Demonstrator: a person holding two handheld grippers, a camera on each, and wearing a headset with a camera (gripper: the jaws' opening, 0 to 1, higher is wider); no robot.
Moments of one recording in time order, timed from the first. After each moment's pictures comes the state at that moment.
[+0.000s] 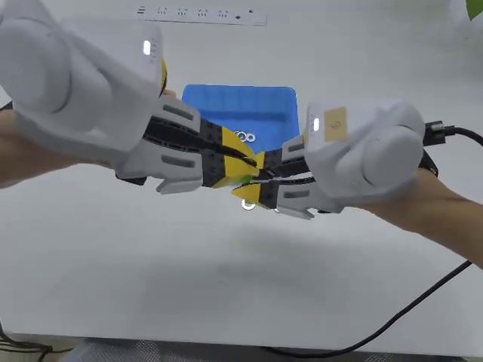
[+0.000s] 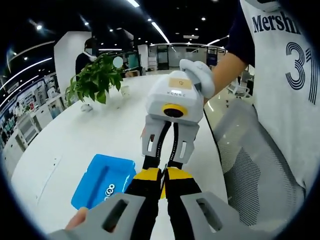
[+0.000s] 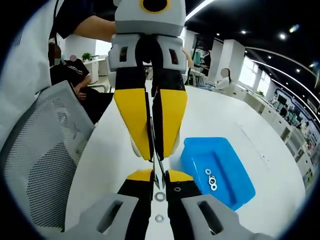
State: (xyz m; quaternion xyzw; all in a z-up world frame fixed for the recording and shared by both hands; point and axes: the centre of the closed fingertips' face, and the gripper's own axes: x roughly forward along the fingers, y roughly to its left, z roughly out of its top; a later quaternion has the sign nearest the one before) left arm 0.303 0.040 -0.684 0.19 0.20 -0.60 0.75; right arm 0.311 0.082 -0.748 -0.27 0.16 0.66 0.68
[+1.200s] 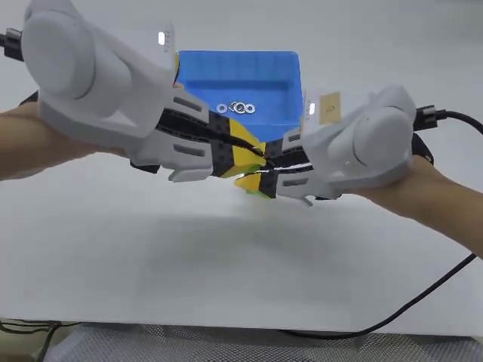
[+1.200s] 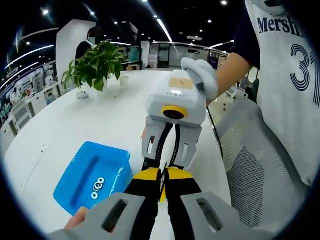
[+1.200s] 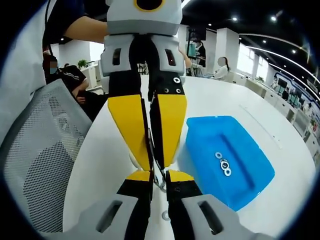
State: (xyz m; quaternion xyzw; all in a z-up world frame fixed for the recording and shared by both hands) left arm 0.309 0.026 -0.714 0.16 0.23 -0.61 0.74; right arm 0.314 0.079 -0.781 -0.23 0.21 0.66 0.68
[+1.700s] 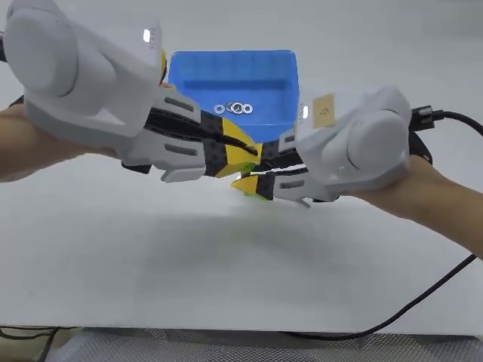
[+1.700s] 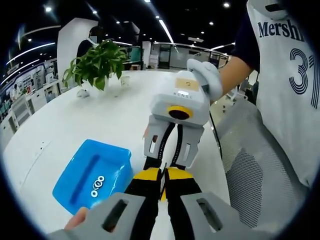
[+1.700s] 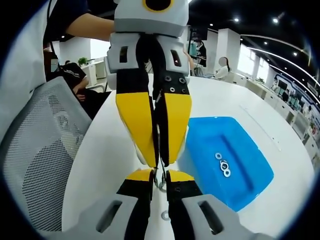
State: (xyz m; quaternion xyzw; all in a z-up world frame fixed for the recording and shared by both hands) left arm 0.310 0.030 -0.714 0.15 0.24 -0.61 0.74; right arm 0.312 0.080 -0.782 -0.24 0.21 0.66 0.68
